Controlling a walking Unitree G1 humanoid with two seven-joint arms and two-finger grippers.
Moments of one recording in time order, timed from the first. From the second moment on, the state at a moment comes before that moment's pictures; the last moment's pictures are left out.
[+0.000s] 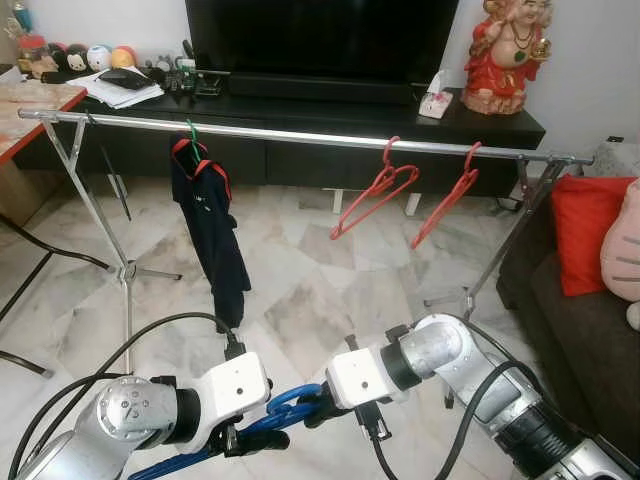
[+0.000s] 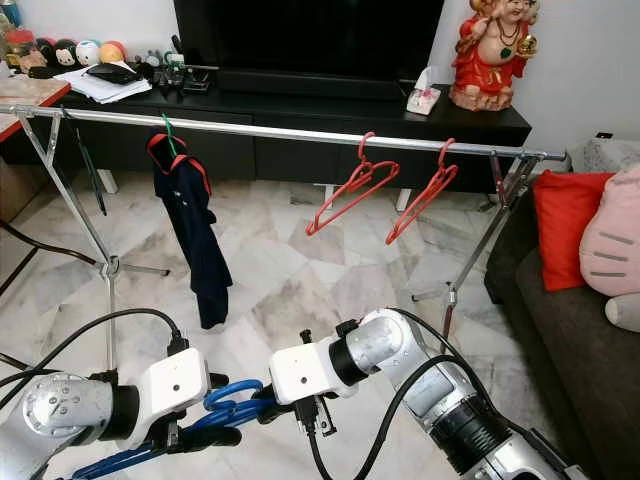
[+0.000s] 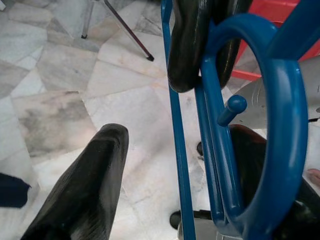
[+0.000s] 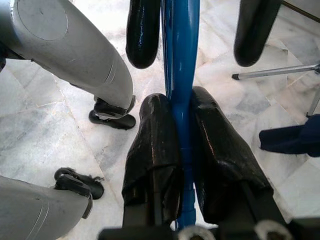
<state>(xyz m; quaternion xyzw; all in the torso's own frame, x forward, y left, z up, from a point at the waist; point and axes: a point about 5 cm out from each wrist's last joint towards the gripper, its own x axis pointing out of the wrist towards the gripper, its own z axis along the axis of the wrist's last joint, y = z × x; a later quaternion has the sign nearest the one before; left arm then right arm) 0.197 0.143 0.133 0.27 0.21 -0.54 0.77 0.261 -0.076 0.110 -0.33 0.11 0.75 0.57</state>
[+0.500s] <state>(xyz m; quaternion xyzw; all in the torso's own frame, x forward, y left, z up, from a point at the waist) 0.203 0.140 0.141 0.30 0.18 -0.54 0.76 0.260 -0.079 0.110 -0.32 0.11 0.76 0.56</state>
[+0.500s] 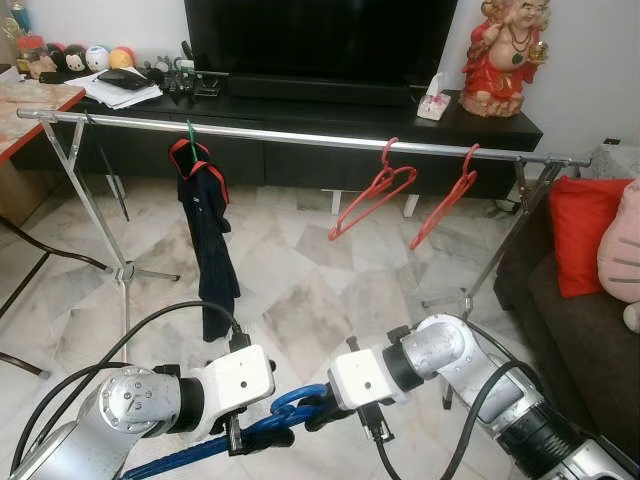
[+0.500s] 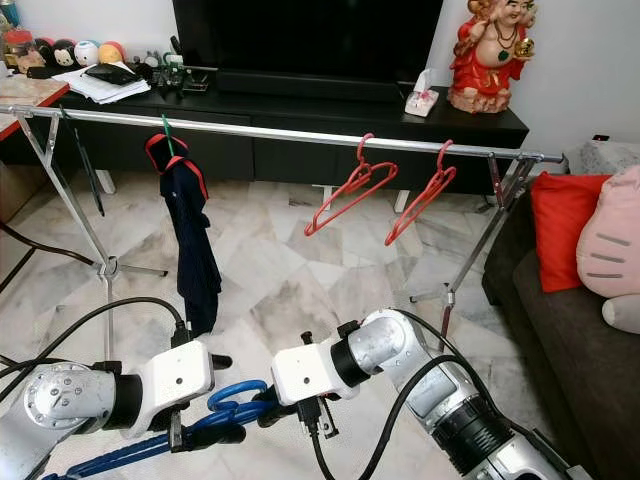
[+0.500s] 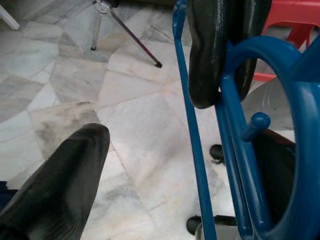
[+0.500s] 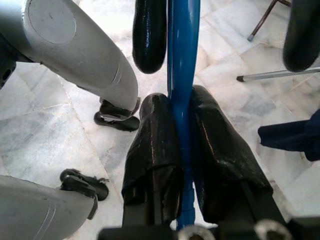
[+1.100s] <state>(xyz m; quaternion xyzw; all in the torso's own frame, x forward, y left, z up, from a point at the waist) 0.205 0.141 0.148 0.34 0.19 -0.54 0.75 0.264 -0.068 0.109 -0.35 0.10 0.74 0.56</state>
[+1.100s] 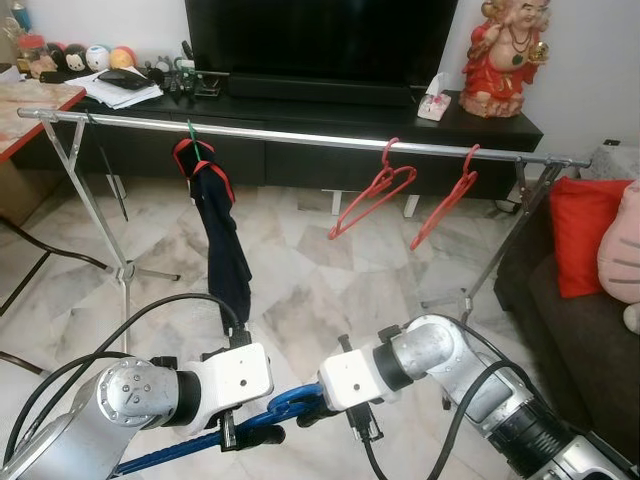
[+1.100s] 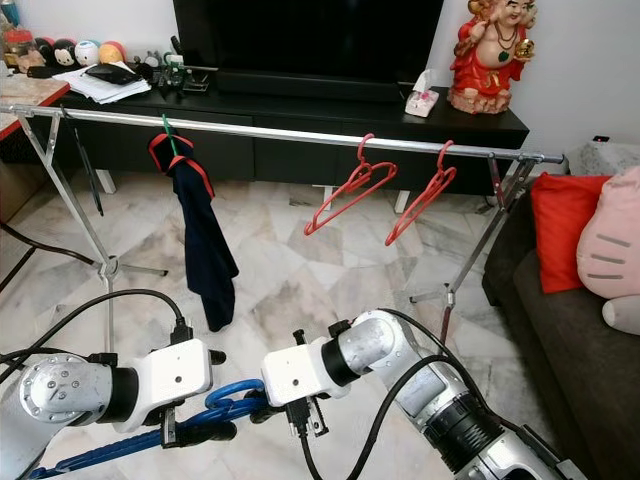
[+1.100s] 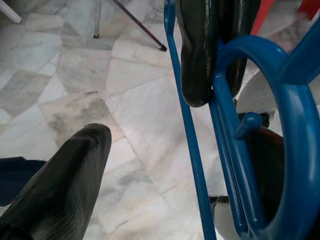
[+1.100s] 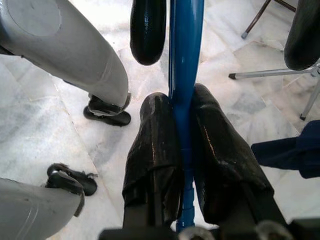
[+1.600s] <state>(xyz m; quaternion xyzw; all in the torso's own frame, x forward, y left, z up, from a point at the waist) 0.214 0.140 0.154 0.39 0.17 -0.51 0.75 0.278 -0.066 0.115 -0.45 0.09 0.69 0.56</state>
